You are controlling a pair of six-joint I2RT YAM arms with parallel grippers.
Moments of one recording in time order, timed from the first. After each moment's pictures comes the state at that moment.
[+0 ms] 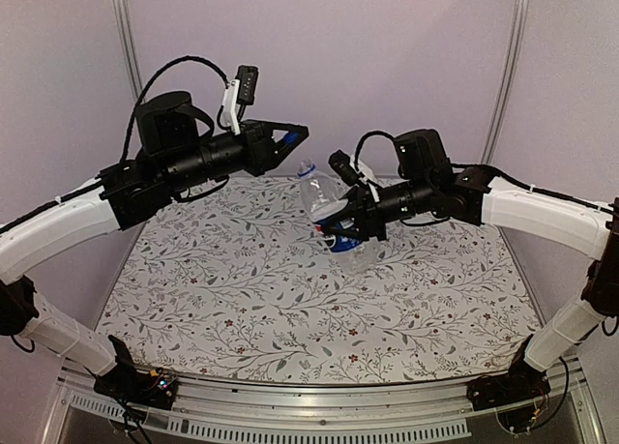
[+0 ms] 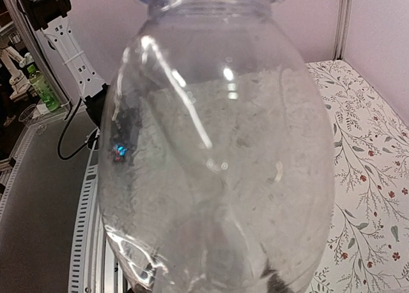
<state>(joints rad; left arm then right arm) -0.88 1.33 1.30 0.05 0.13 -0.35 0.79 1.55 1.30 -0.26 -0.66 -0.16</state>
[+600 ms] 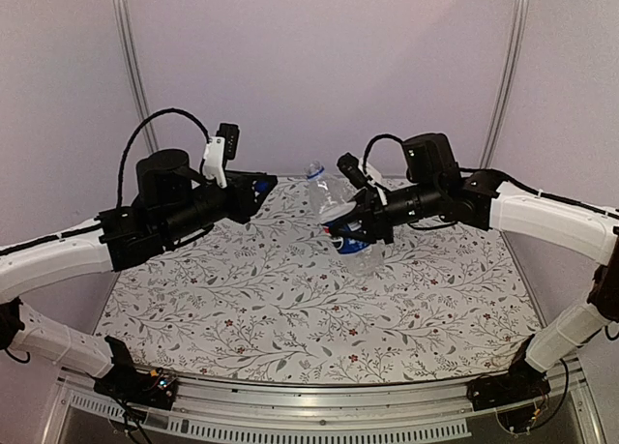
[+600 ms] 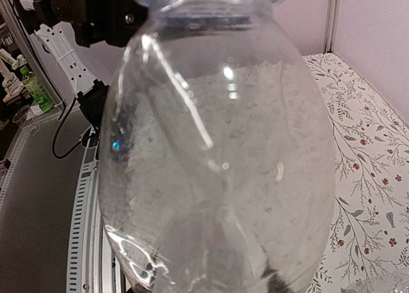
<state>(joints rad) -0.88 1.19 0.98 0.10 -0.15 -0.30 0.77 1.50 1.25 -0.25 -0.64 -0.15</state>
